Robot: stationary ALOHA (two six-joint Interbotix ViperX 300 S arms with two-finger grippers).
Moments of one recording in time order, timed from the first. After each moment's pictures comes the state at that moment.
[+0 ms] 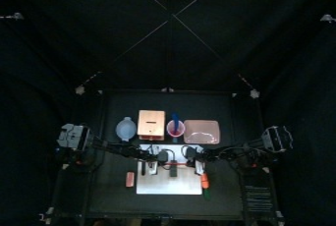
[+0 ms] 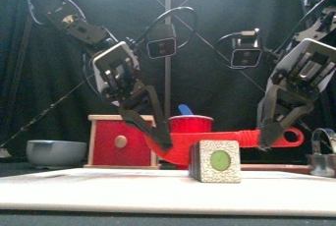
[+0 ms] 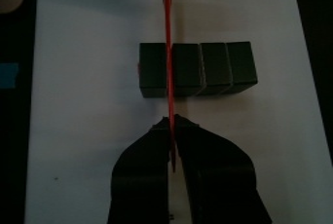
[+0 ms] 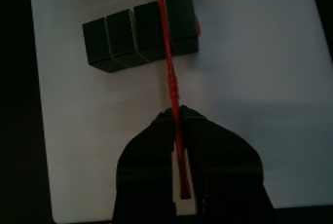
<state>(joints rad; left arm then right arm) -0.11 0.18 0.61 -0.10 0.04 0.00 0.11 -0.13 0.96 0.64 0.03 -0.31</state>
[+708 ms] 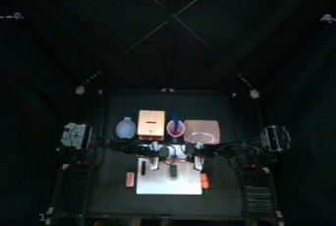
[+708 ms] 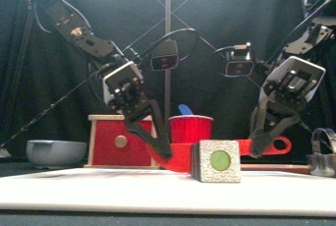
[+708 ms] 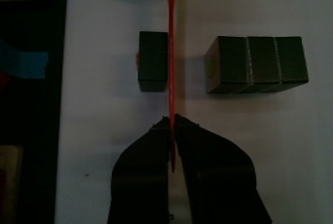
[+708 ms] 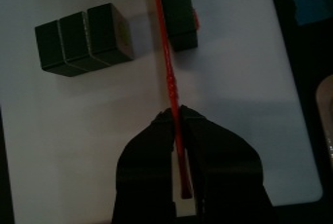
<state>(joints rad) -0.05 0.20 0.60 -0.07 0.04 0.01 -0.01 -0.11 0.96 0.55 0.06 -0.31</state>
